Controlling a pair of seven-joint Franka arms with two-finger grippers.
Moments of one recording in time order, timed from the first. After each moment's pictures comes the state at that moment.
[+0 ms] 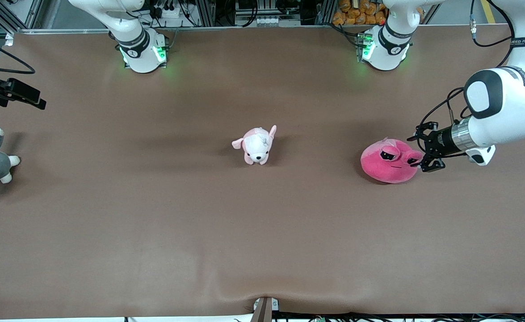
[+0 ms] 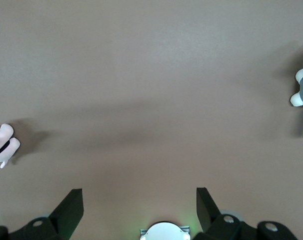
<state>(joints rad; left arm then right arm) 0.16 0.13 -0.13 -2.15 -0.35 2.11 -1.38 -0.06 -0.01 0.01 -1.52 0.04 1.38 0.05</state>
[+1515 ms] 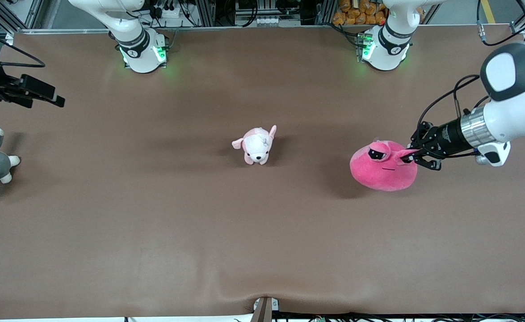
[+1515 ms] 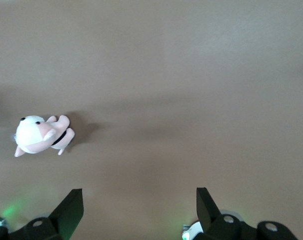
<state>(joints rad) 0.15 0.10 -0.26 -1.80 -0.42 1.87 -1.56 -0.04 0.00 0.02 -1.51 0.24 1.38 0.14</state>
